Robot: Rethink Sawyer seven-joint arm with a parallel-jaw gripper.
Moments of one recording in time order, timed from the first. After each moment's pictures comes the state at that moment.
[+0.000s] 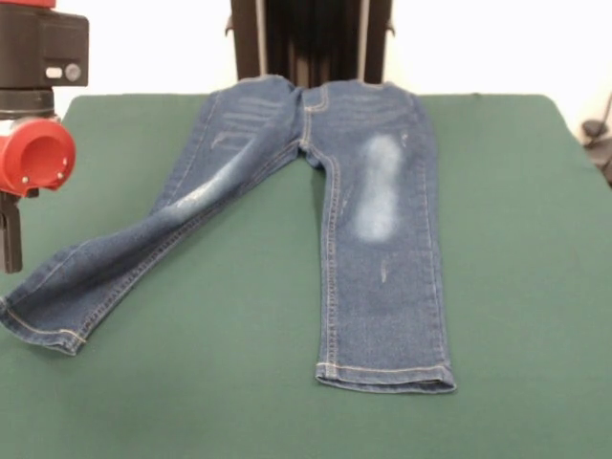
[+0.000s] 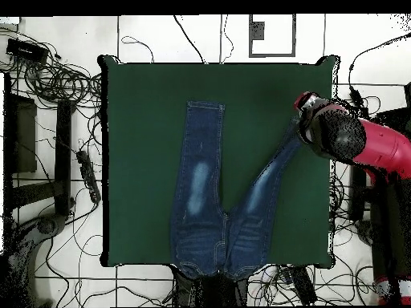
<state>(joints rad) -0.70 -0.53 0.37 1.29 -0.40 0.46 2.12</state>
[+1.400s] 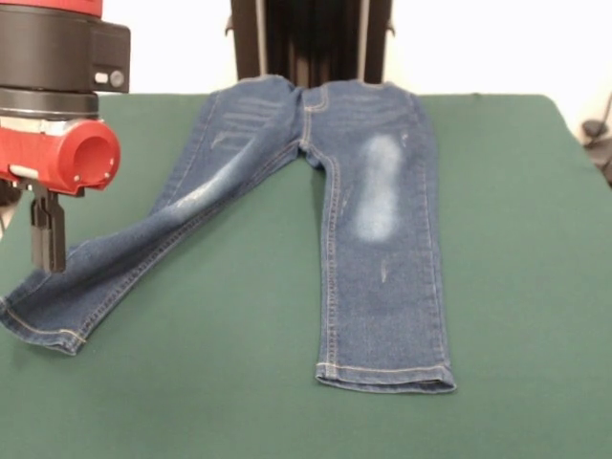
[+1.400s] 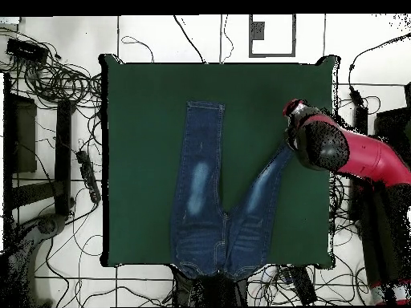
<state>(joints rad) -0.70 -0.54 0.37 1.39 -0.41 0.32 2.12</state>
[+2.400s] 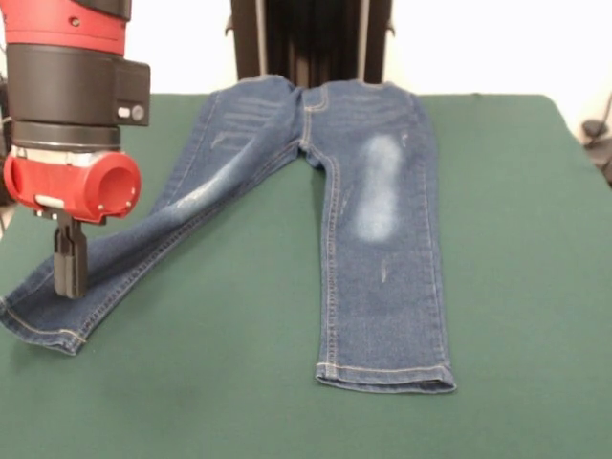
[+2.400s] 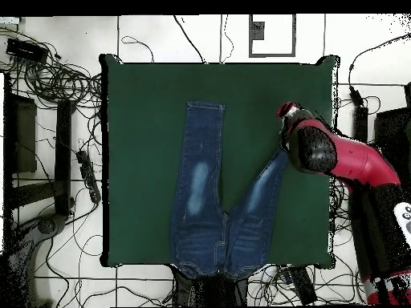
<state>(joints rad) -0.70 -0.48 0.36 1.40 -0.42 0.22 2.12</state>
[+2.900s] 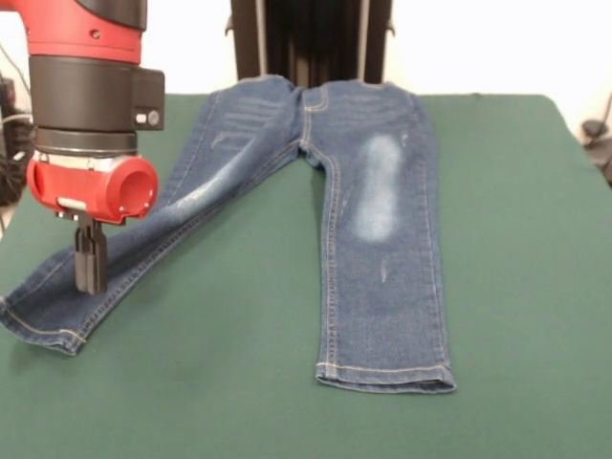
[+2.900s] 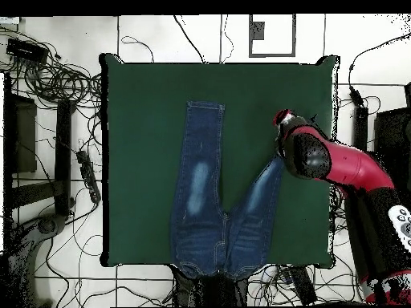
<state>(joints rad) -0.70 -0.48 0.35 1.44 -0.43 0.19 2.12</state>
